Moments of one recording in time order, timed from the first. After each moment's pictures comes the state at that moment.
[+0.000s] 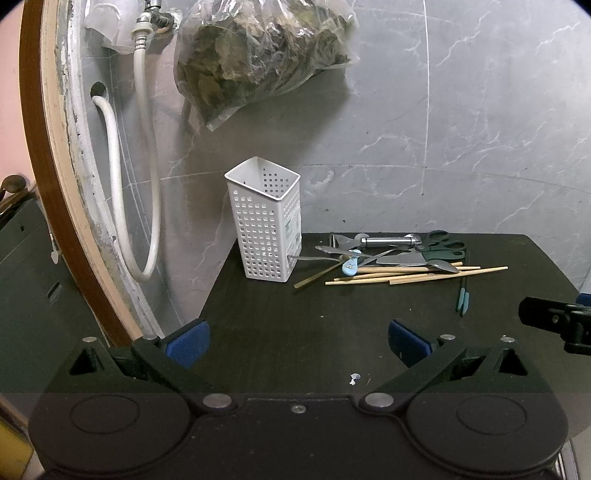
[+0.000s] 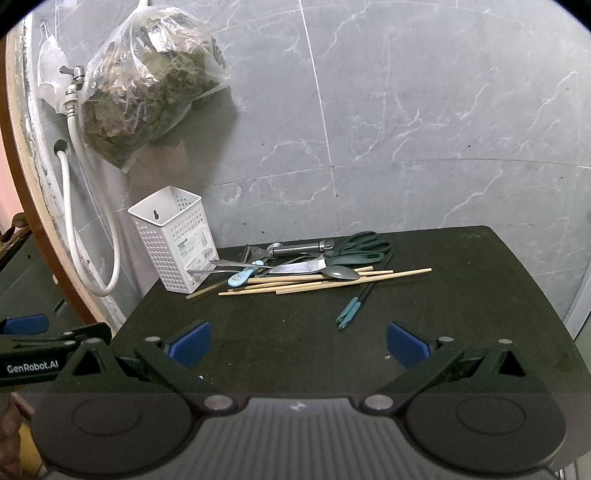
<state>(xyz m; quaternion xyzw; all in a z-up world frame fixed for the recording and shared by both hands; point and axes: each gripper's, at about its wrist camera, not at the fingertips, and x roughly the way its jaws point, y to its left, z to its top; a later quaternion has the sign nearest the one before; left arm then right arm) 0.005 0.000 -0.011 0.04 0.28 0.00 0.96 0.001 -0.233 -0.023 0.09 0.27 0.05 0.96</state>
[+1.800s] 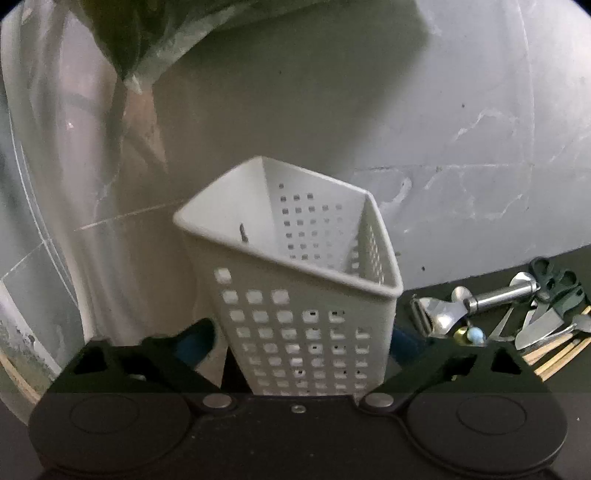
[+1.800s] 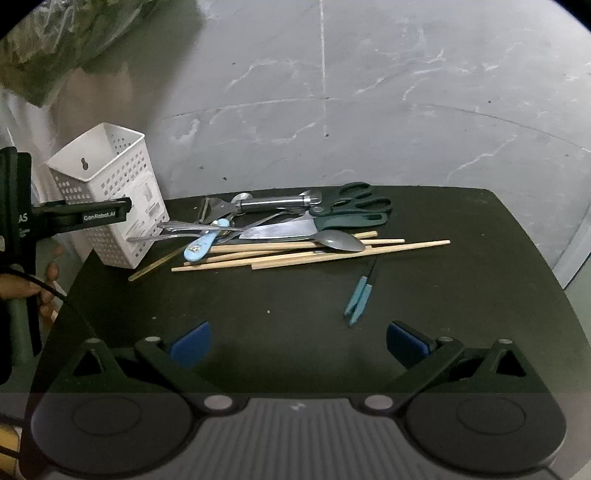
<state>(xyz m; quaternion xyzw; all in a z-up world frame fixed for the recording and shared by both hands) 0.277 0.056 -0.079 0.09 0.27 -0.05 0.96 0.112 -0.166 -0.051 0.06 0.39 -0.03 0.92</state>
